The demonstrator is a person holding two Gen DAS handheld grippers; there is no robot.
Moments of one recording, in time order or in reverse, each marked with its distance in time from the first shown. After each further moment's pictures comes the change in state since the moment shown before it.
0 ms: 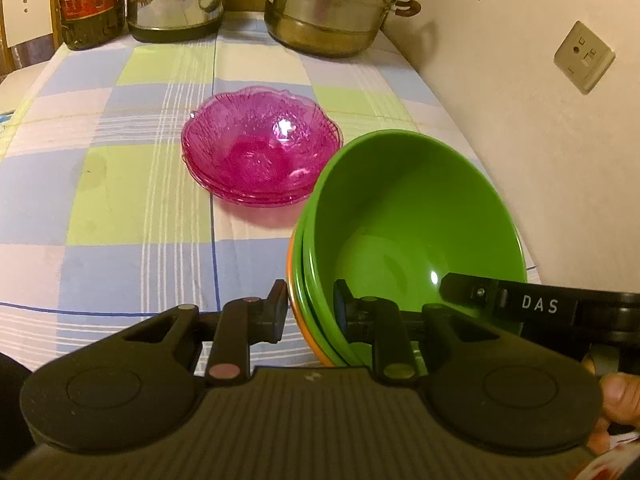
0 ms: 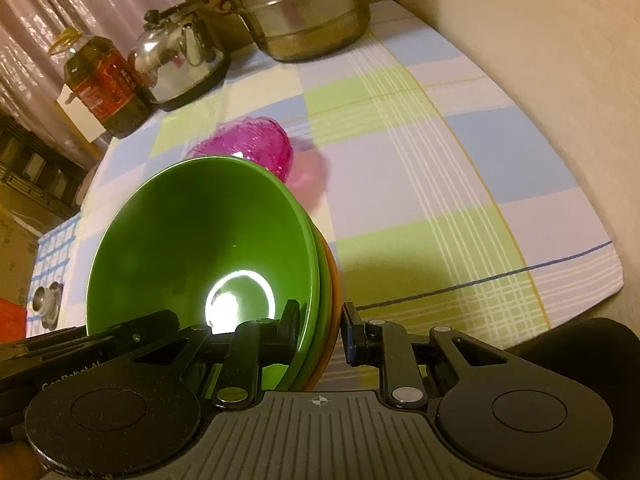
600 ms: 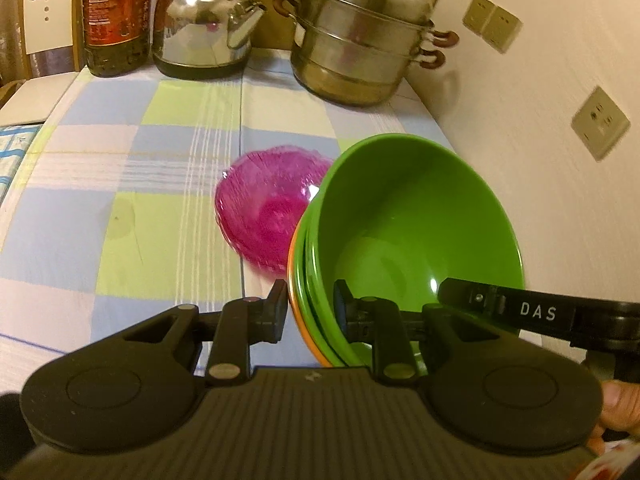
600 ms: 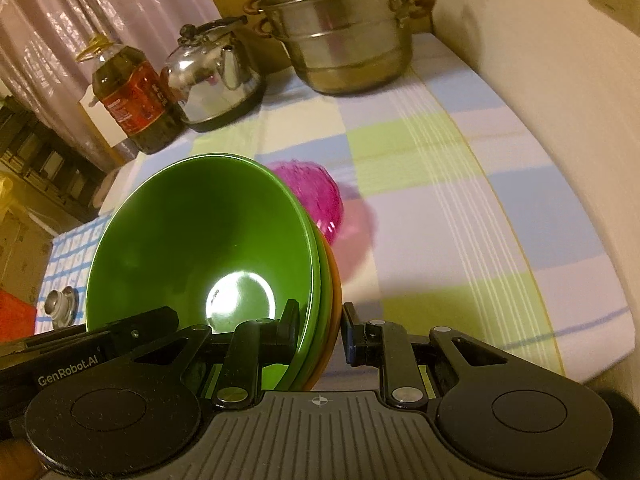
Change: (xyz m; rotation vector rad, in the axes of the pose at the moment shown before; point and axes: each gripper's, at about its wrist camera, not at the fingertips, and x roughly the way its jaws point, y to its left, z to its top) left arm -0.018 0.031 0.058 -0.060 -0.071 0.017; right arm 0.003 0.041 0.049 -0.067 -0.042 0.039
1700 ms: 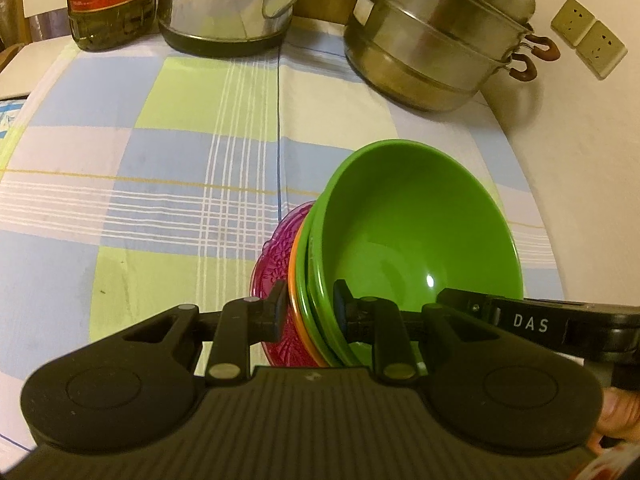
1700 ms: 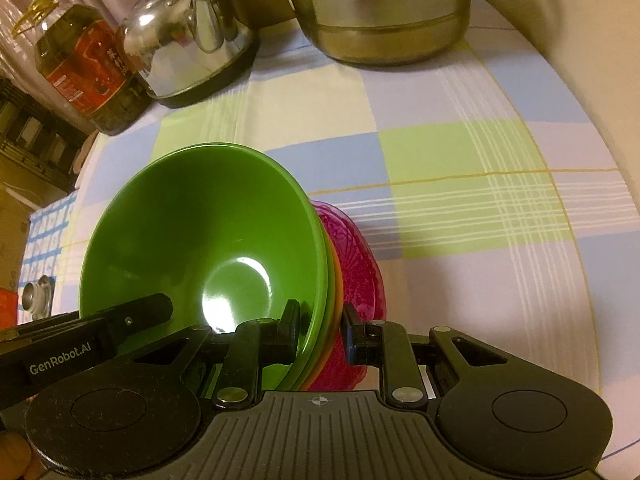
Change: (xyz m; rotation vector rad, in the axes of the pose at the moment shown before) left arm 0.132 0.066 0.097 -0.078 0.130 0.032; right arm 0.155 0.010 0.106 -0.025 0.180 -0.028
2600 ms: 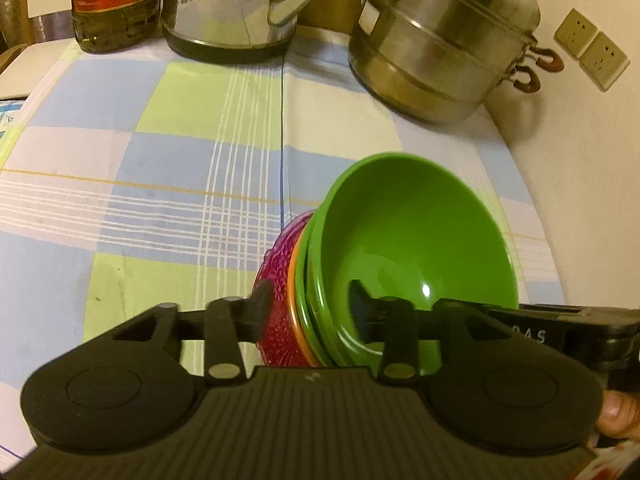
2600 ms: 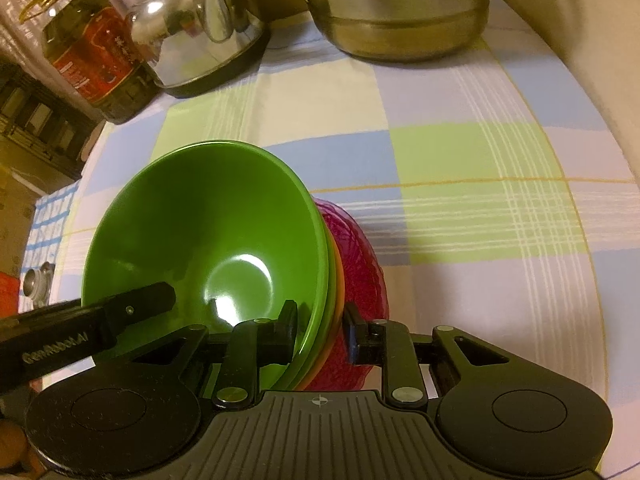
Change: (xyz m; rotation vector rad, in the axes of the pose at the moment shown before) left arm 0.002 0.003 -0.001 -0.016 -0.045 -0.005; right arm 0.013 -0.001 0.004 -0.055 0.002 0.018
